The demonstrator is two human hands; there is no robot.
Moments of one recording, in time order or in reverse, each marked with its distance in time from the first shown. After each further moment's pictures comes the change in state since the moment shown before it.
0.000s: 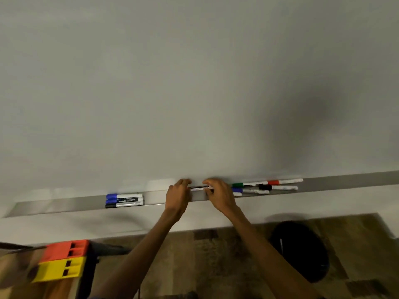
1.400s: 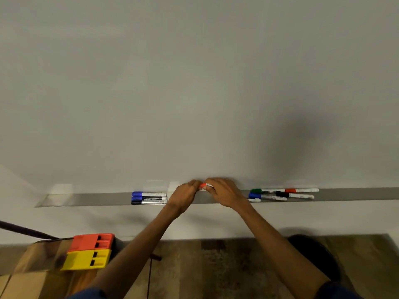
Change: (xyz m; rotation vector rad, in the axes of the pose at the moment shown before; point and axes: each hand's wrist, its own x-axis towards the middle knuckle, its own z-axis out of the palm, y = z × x) left_hand -0.017 -0.042 -0.074 0.125 -0.137 0.308; right_hand 0.010 -0.084 0.000 -0.377 -0.171 -0.305
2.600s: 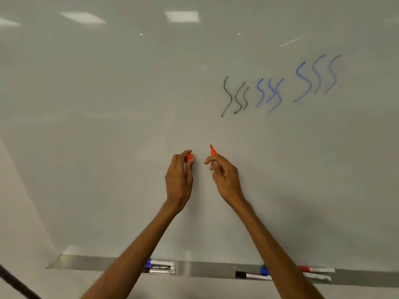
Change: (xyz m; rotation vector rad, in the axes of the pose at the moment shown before) left_hand 0.022 0.064 -0.256 -0.291 1.132 0.020; right_hand 0.057 -0.138 -0.233 0.718 0.680 -0.254
